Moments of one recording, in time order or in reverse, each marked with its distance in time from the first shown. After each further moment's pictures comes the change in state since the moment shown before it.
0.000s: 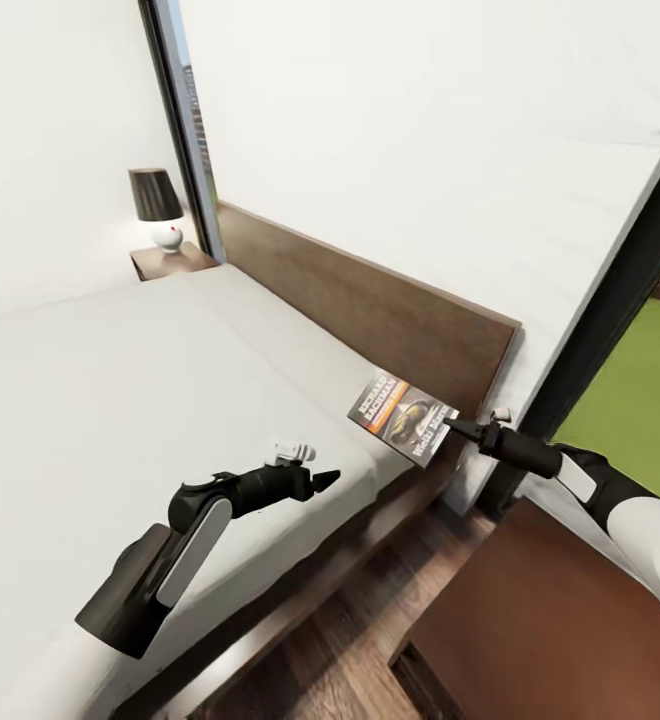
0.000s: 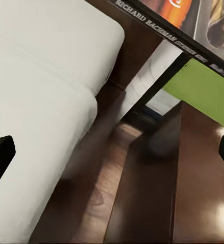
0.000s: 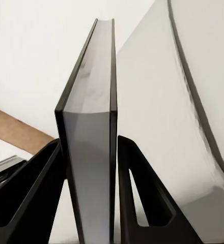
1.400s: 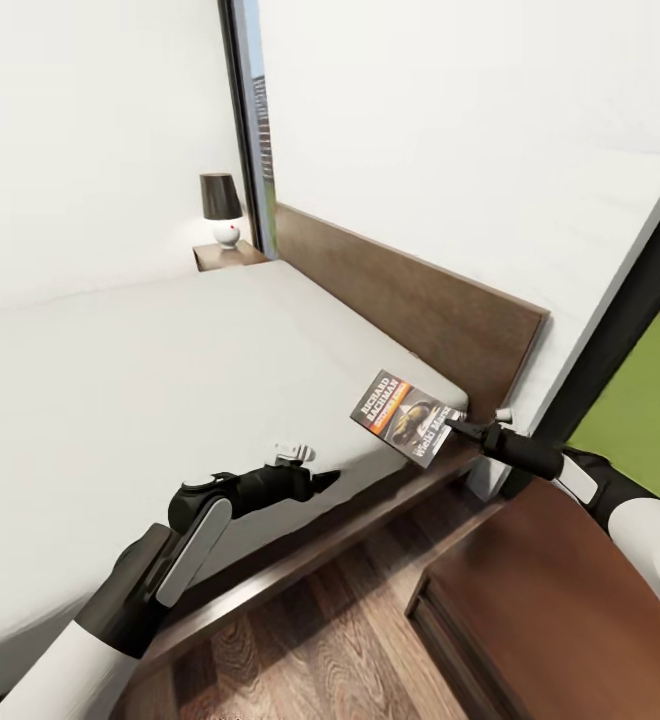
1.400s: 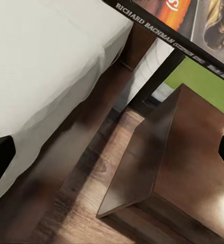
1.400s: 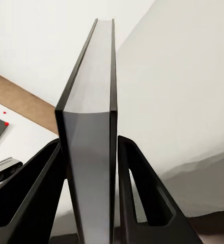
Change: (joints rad) left arm 0.000 0.001 0.000 0.003 0.004 0.000 0.000; right arm 0.000 -0.001 -0.002 0.013 -0.002 -0.001 -0.011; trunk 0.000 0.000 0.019
